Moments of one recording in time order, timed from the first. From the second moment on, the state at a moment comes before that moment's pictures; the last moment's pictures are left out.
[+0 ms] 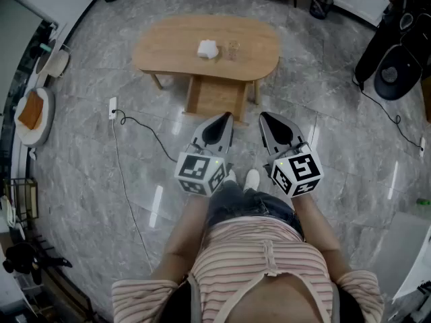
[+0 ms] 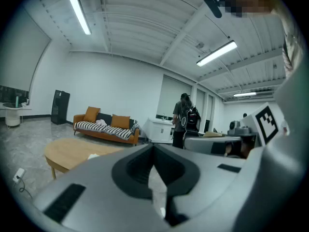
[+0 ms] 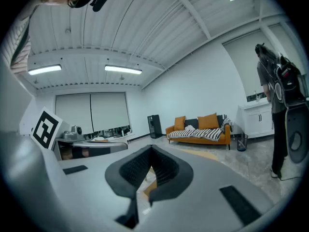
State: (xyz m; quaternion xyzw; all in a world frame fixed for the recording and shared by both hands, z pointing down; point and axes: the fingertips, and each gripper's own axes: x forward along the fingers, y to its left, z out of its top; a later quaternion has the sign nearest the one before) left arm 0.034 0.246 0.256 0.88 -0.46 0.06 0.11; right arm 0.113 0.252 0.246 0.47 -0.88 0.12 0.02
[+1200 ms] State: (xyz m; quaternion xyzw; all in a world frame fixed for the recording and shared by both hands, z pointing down) left arm 0.022 0.221 0.264 0.85 -0.50 0.05 0.14; right arm 0.176 0.226 0.263 0.51 -0.85 0.16 0.01
